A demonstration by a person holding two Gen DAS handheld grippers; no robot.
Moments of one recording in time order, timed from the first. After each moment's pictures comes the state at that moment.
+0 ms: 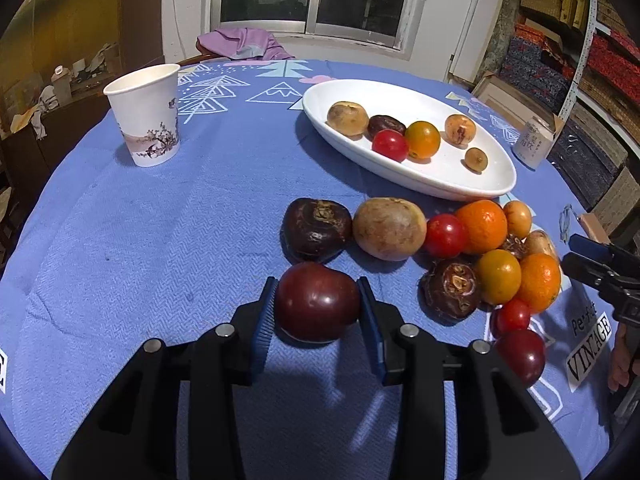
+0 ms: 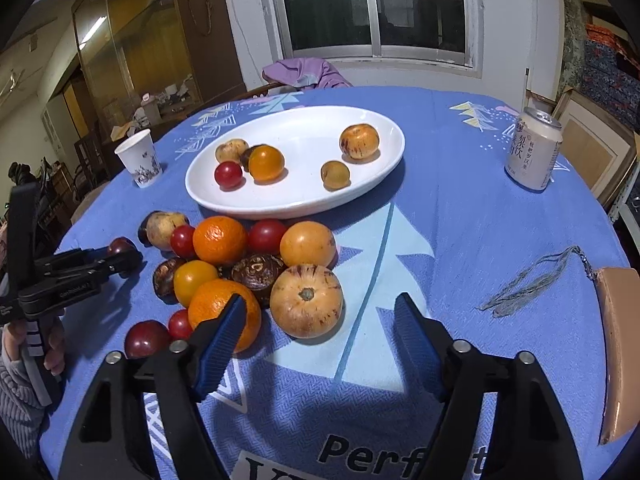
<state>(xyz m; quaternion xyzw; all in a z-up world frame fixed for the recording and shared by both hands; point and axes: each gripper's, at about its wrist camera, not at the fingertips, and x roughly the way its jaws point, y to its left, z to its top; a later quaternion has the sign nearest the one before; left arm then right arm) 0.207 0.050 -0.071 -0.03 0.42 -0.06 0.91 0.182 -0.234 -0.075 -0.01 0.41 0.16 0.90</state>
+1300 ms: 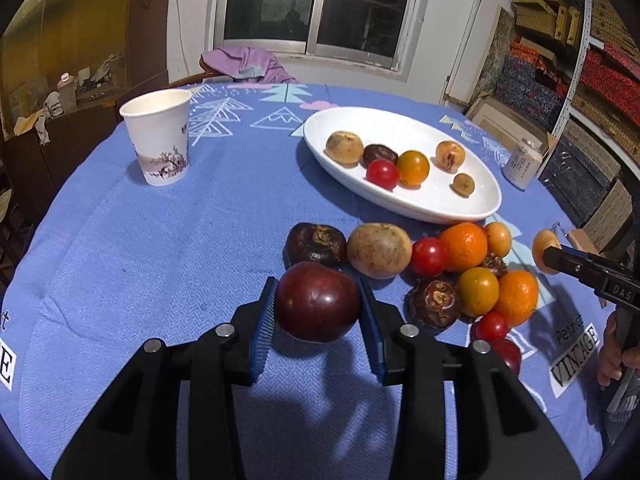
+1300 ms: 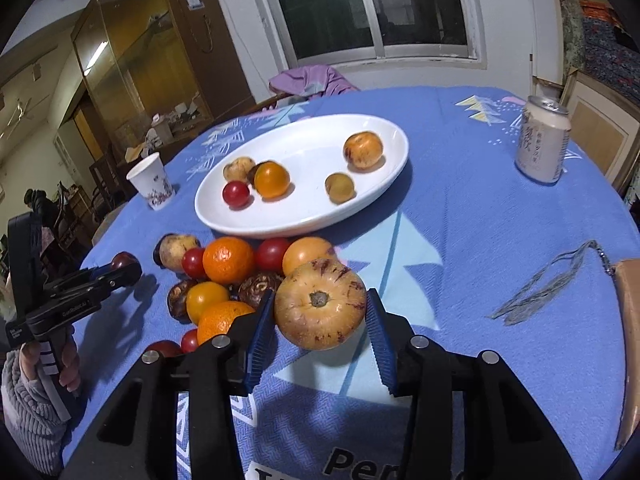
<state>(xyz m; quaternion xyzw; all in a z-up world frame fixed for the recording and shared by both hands) 0.190 0.058 -0.052 -0.05 0.38 -0.07 0.92 0.190 -0.254 -0.058 0.05 0.38 0.18 0.90</state>
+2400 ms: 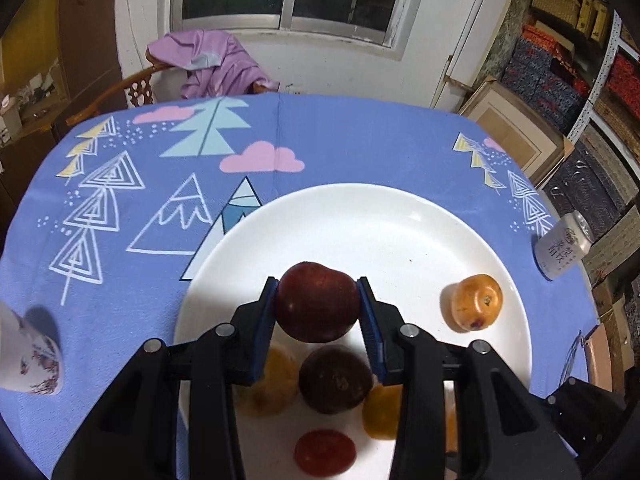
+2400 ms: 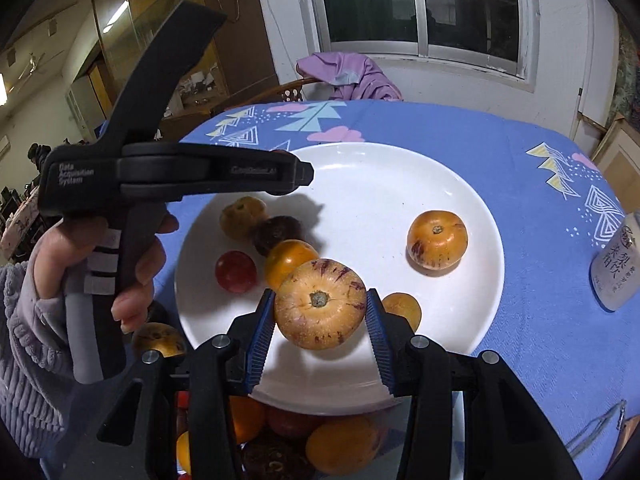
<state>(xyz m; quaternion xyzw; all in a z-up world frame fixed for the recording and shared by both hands) 0.445 -0.022 -0.031 -0.04 0.45 -0.09 0.89 0.315 -0.172 -0.055 -0.03 0.42 0.22 0.88</state>
